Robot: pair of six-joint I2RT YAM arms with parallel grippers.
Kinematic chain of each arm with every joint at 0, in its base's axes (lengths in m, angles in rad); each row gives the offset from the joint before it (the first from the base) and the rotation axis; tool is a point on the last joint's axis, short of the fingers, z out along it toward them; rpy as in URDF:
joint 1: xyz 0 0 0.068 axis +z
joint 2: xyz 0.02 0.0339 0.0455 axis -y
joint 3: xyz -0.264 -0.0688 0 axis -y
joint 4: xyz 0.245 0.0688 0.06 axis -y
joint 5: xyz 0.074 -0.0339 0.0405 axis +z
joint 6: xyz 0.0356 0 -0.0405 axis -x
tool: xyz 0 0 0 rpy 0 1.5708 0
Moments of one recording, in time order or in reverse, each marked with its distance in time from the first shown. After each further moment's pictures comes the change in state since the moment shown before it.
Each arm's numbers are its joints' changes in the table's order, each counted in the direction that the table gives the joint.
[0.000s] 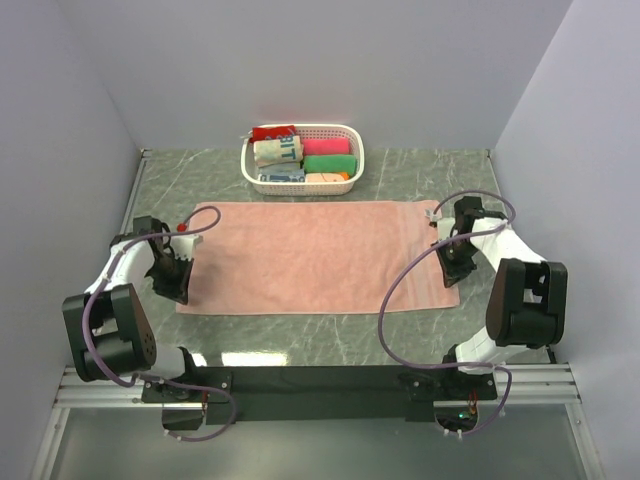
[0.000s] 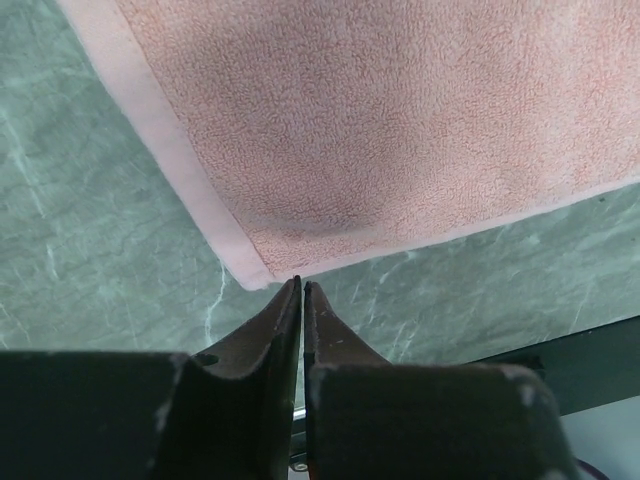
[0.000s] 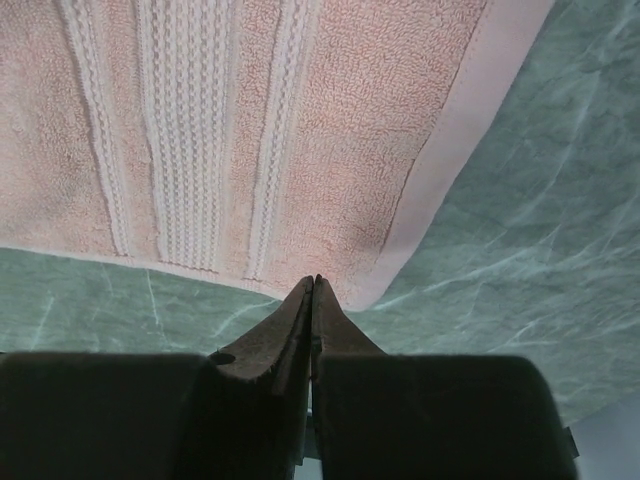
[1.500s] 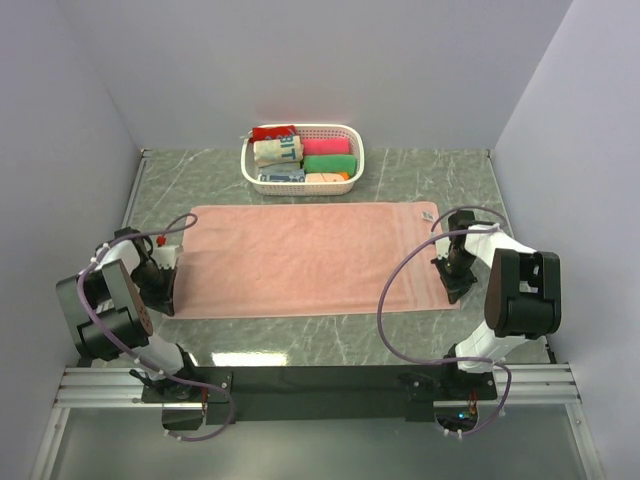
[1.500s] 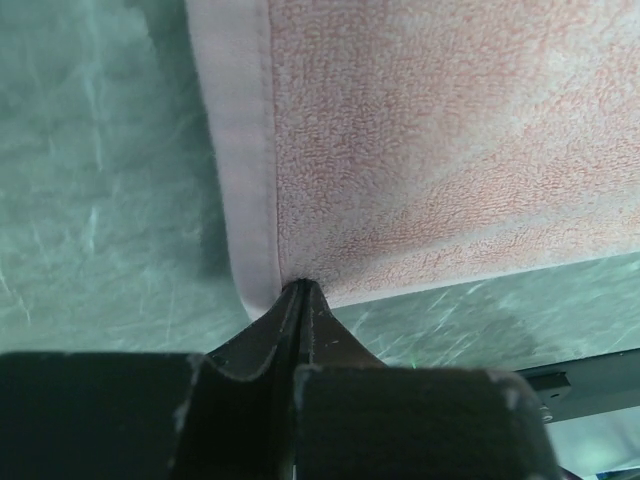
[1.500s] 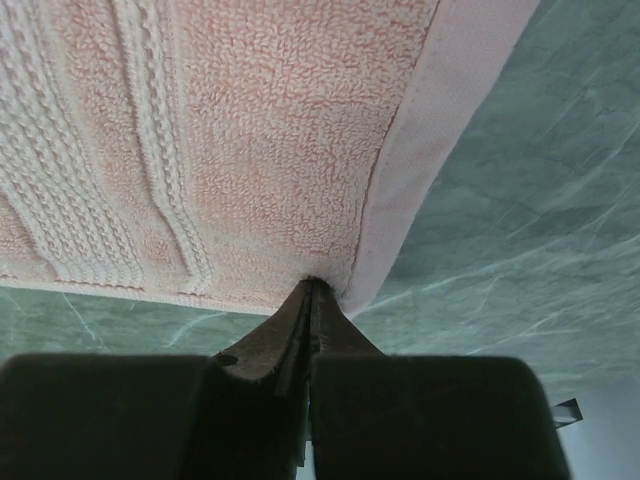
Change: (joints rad) left arm 0.171 -0.151 -0.009 0.047 0.065 -0.008; right arm 0.000 -0.069 -0.101 0.057 -0.127 0.000
